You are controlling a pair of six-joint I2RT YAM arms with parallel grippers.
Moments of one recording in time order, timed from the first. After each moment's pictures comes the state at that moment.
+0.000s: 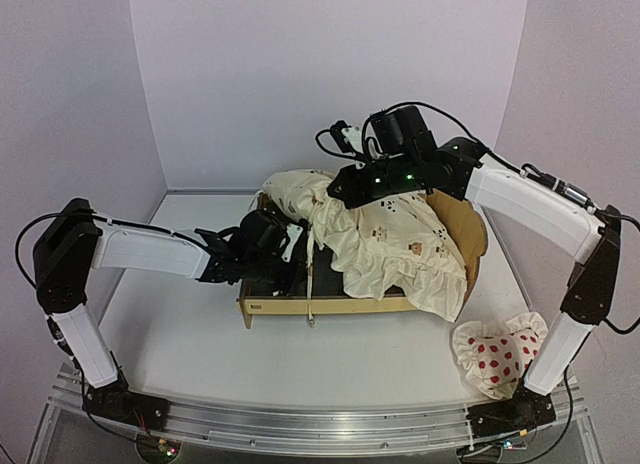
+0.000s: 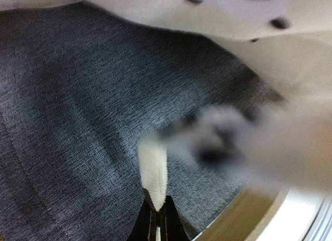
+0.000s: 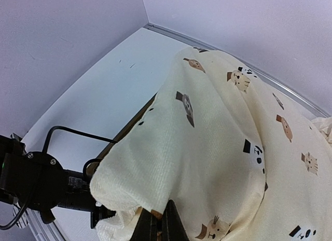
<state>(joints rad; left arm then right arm) -0.90 1.75 1.09 -0.07 0.01 -0.30 0.82 1.74 1.77 -0.62 -0.02 0.18</state>
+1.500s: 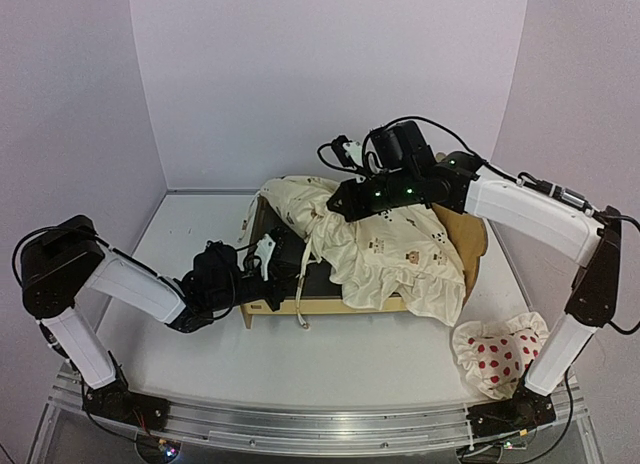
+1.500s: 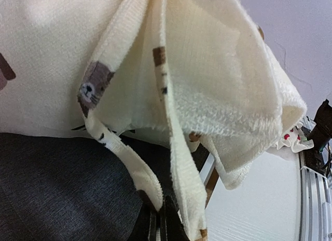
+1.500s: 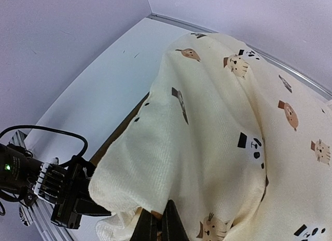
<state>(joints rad) -0.90 1.67 0.62 0.91 0.18 -0.13 0.82 1.71 1.65 -0.55 -0.06 0.23</state>
